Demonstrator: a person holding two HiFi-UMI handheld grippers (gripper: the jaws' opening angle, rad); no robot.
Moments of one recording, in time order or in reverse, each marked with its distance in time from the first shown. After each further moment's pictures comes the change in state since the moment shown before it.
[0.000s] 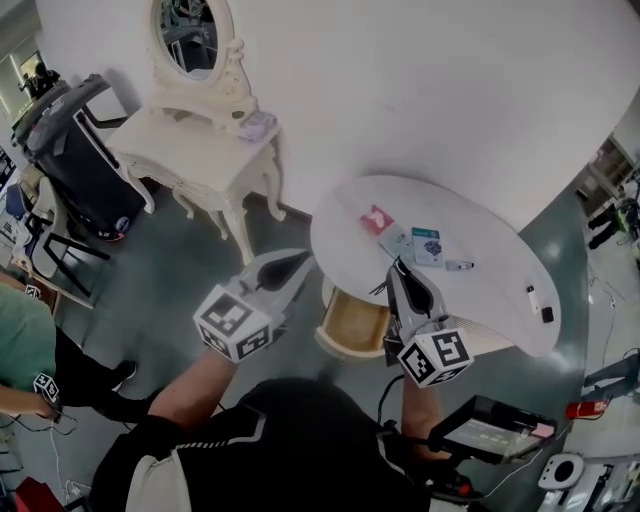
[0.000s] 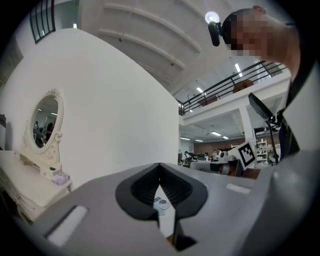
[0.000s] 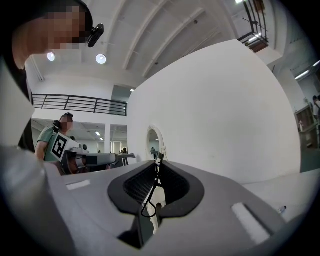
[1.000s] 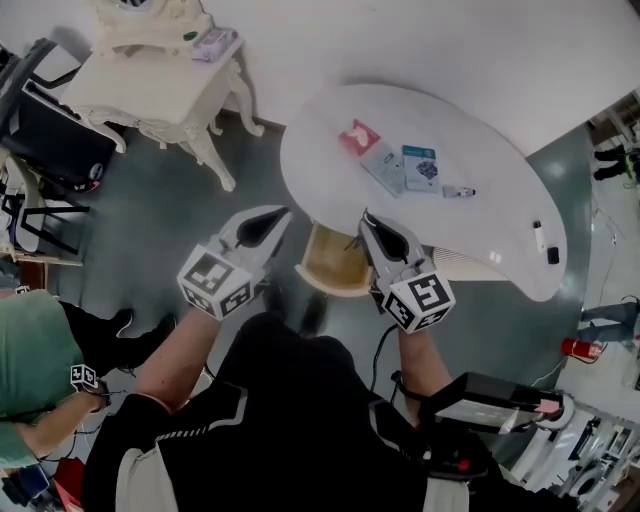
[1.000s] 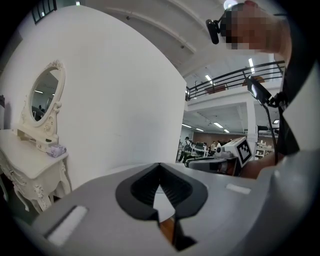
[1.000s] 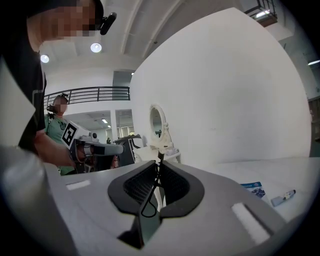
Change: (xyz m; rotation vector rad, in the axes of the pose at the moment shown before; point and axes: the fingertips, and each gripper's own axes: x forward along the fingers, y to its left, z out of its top) left arm 0.056 0.024 -0.115 -0.093 0.196 -0.003; right arm 0.024 -0.060 -0.115 0.031 0.226 0.100
